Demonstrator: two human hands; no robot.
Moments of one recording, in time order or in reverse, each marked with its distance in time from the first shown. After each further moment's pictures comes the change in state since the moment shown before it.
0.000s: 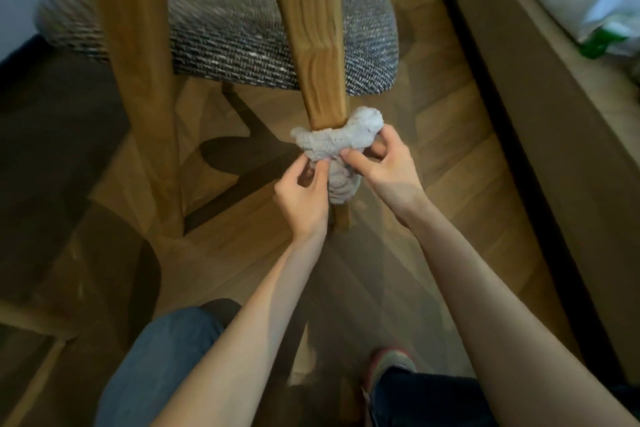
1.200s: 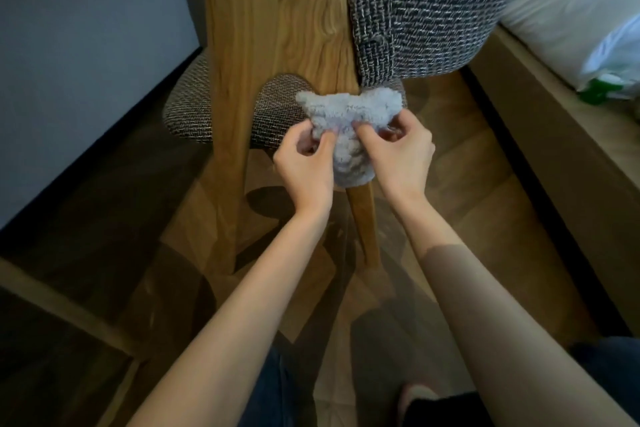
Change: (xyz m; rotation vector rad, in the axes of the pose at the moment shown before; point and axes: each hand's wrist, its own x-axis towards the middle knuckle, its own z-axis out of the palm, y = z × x) left_hand 0.035 0.132 -0.024 -0.070 0.086 0.246; right_hand -0.012 -0.108 0.038 -0.134 0.447 -0.312
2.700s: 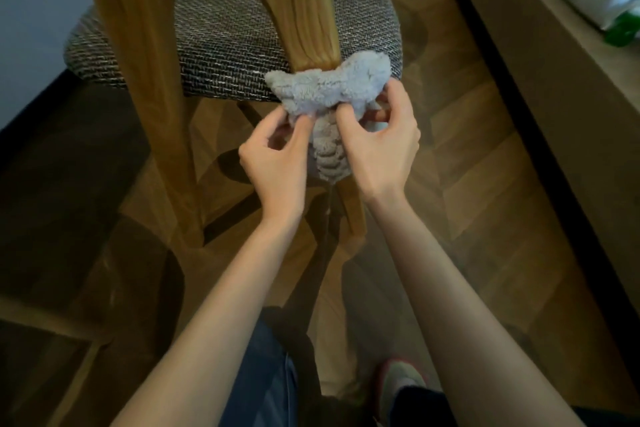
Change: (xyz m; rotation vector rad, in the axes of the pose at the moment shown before) left_hand -0.018 -0.059 0.001 0.047 -0.045 -0.017; right_hand -0.012 0.061 0.013 -0.009 0.061 -0.036
